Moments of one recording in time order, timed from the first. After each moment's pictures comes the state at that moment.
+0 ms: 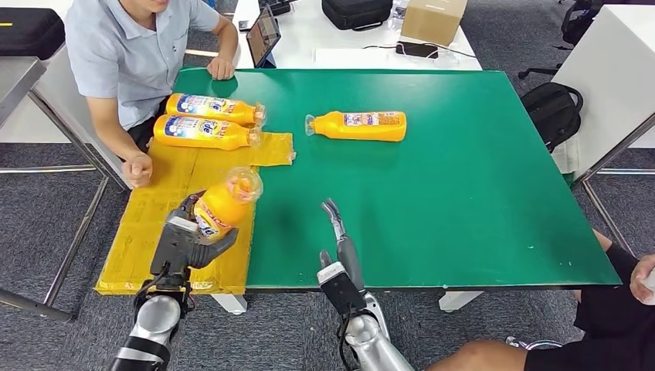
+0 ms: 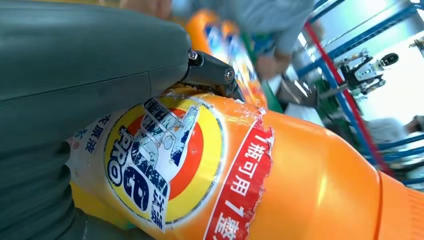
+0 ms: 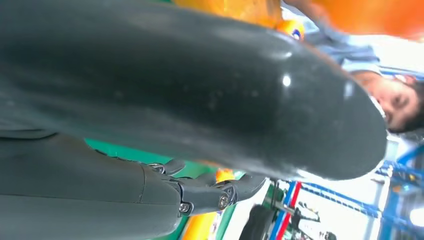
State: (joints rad) left arm -0.16 -0.05 -0.20 -1.34 -0.44 0.29 -0.36; right arm -0.22 0.30 0.34 -0.89 0.17 -0.37 -0.66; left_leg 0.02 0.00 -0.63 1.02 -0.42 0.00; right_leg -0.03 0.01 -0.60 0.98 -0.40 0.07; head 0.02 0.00
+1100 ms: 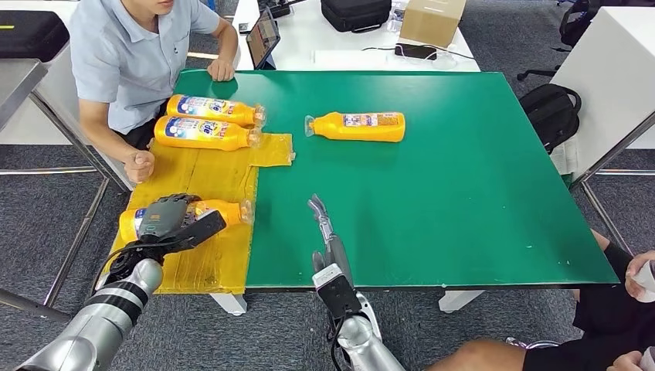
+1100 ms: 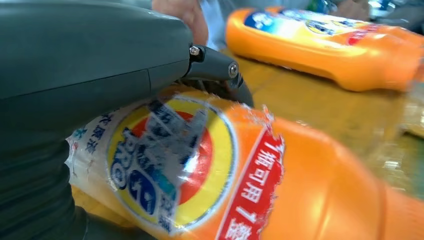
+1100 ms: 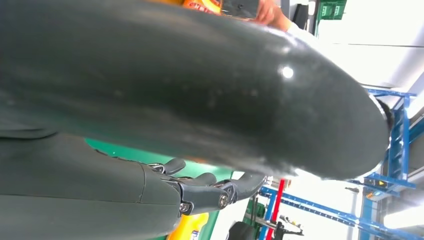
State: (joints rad) left arm -0.53 0.12 -0.26 -0.69 -0.91 0.18 -0.24; right arm -0.19 0.32 0.39 -0.97 0.12 -0.30 -0.66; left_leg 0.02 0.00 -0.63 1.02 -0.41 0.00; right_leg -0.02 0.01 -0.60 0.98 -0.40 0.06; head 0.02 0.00
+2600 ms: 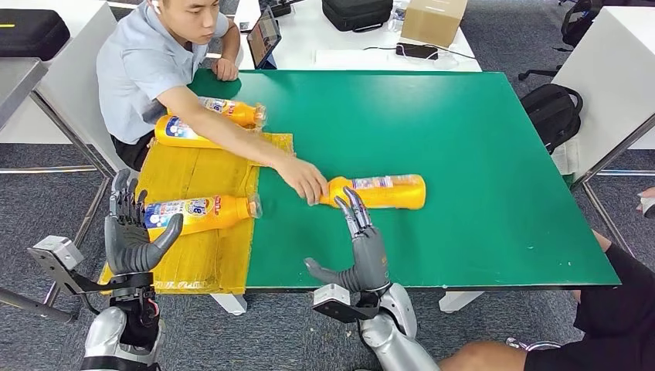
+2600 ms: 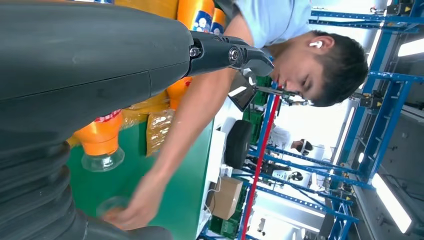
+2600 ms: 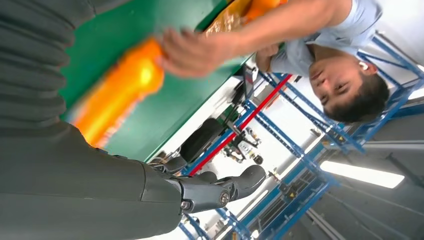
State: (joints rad) left arm -0.05 -0.10 -0.01 -1.55 0.20 -0.01 -0.50; right arm -0.21 0.18 0.37 -1.02 0.51 -0.66 -0.65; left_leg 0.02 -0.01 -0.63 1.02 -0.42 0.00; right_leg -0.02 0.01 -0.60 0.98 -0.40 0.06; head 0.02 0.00
